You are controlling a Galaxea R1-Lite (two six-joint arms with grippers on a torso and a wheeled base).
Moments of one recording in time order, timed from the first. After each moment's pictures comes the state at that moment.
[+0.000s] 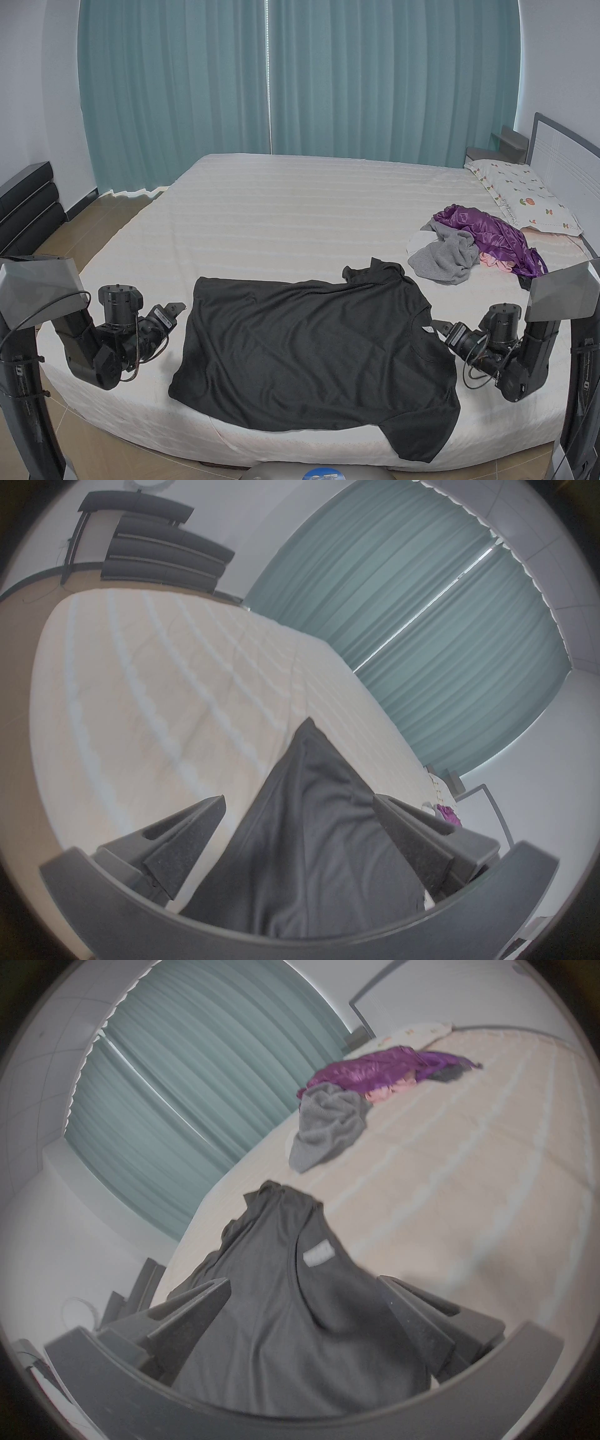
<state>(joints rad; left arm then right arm) -0.07 2.22 -0.60 -1.11 0.01 -0.86 0.13 2.38 -0.48 -1.42 0.01 0.74</state>
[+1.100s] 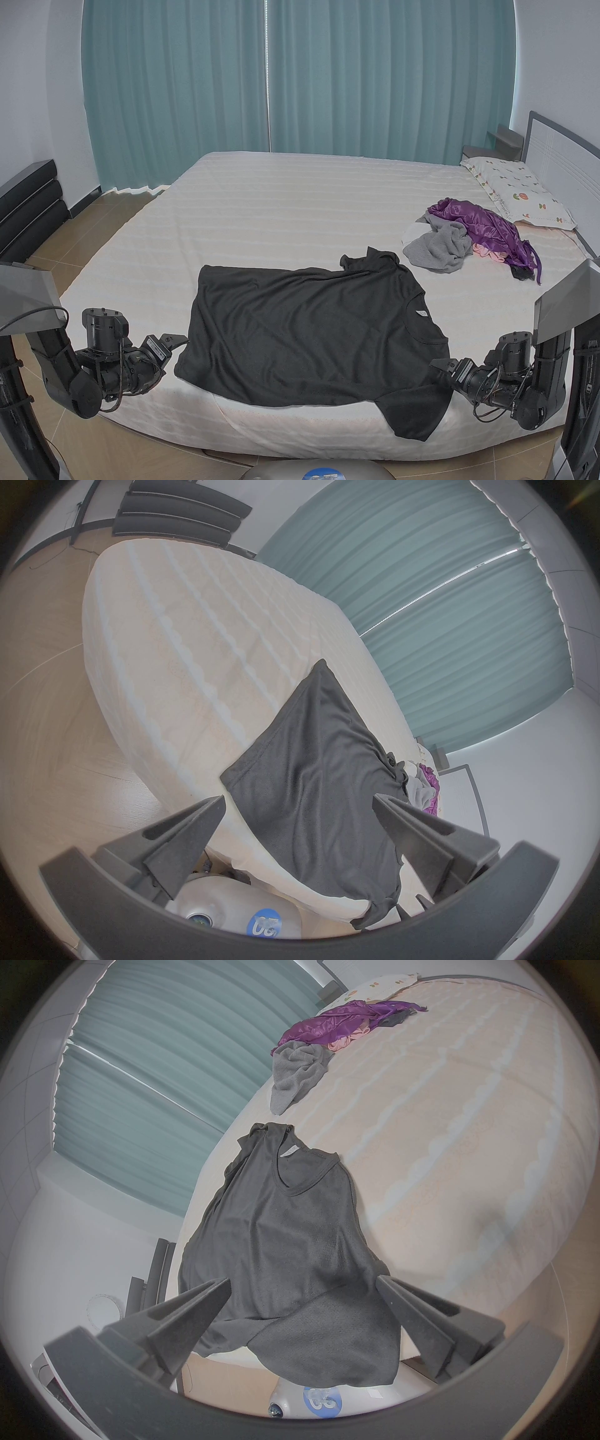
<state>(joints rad) -0.10 2.07 -0.31 -1.12 -0.15 -0.95 0.18 2.33 -0.14 -1.55 0.14 0.87</state>
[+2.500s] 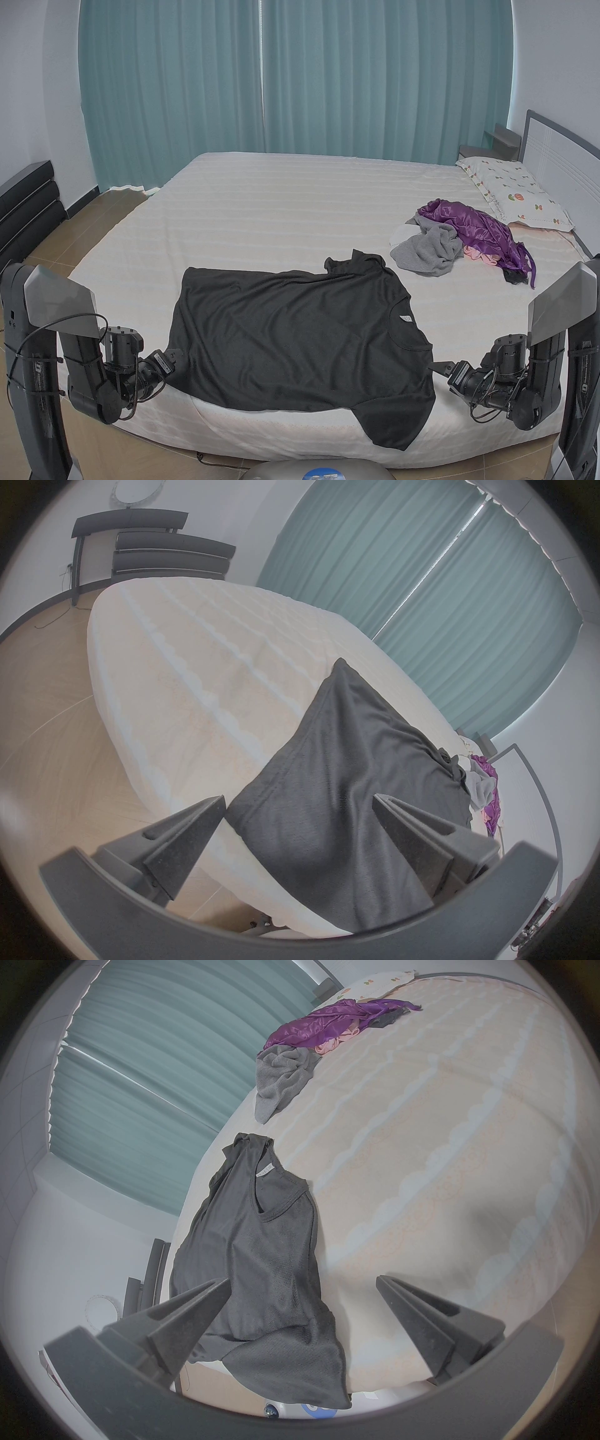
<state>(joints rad) -0.06 2.35 -0.35 -1.34 0.05 -0.74 0.18 2.38 -0.16 -1.55 0.14 0.87</state>
